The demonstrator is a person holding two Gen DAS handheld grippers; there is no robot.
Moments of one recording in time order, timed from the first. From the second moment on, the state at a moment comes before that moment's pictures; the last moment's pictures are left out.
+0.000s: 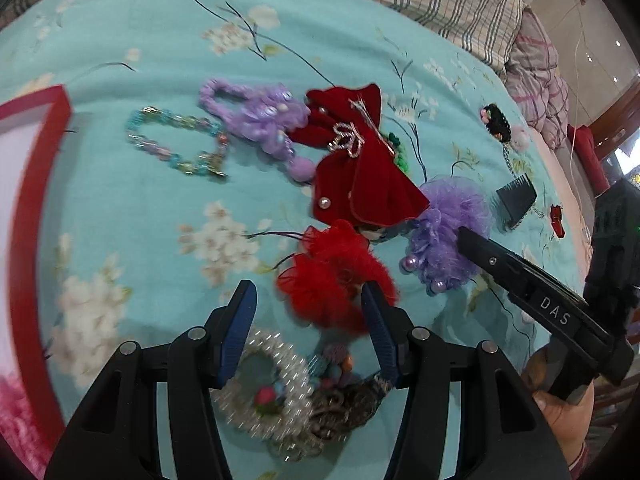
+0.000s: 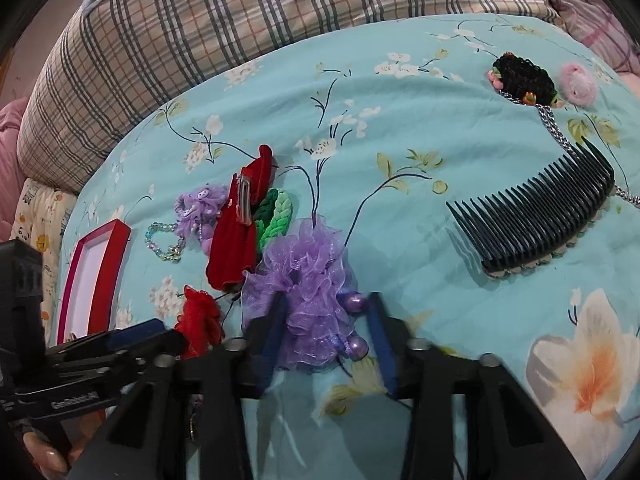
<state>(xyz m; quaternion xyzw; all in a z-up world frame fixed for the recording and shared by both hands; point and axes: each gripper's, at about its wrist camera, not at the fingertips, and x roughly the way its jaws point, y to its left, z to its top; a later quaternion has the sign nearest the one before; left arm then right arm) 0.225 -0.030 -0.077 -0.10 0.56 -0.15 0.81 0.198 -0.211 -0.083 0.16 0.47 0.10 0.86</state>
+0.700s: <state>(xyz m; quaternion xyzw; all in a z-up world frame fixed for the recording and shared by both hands) 0.205 -0.012 -0.050 -0.09 0.51 -0.15 0.84 0.180 -0.200 -0.058 0.17 0.45 0.12 0.87</state>
